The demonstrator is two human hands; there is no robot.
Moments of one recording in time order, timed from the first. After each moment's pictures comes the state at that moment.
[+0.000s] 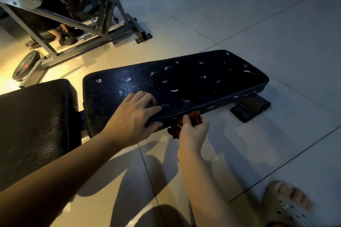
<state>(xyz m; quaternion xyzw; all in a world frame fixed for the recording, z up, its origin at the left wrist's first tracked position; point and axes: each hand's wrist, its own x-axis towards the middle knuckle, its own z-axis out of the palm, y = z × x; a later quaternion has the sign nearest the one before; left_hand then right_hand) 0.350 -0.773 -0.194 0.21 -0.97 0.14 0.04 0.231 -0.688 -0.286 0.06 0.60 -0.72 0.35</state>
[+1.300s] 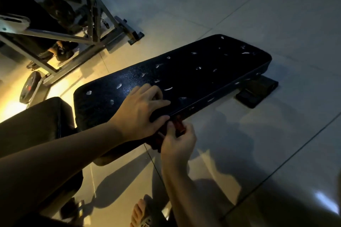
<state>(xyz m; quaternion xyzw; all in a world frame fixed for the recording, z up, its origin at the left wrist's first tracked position) 0.309 -0.795 -0.186 0.14 -0.98 0.11 -0.02 0.269 -0.682 -0.280 0.04 0.57 -0.75 0.34</state>
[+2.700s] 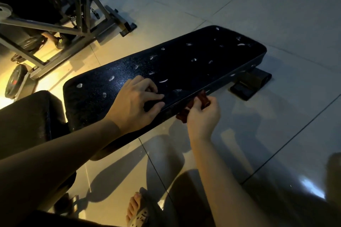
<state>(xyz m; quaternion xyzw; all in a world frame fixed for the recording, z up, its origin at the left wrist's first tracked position) 0.308 -0.804 -0.203 0.15 -0.99 0.02 0.07 0.193 -0.682 -0.300 0.00 0.66 -0.71 0.24</state>
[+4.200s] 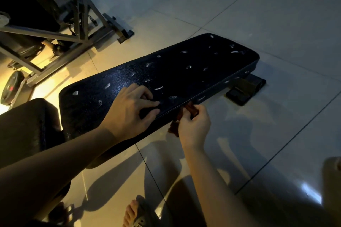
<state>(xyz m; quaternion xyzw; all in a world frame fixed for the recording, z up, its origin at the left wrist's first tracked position) 0.307 -0.805 -0.204 0.15 -0.99 0.03 0.07 0.202 -0.683 -0.303 -0.04 0.67 -0.69 0.25</state>
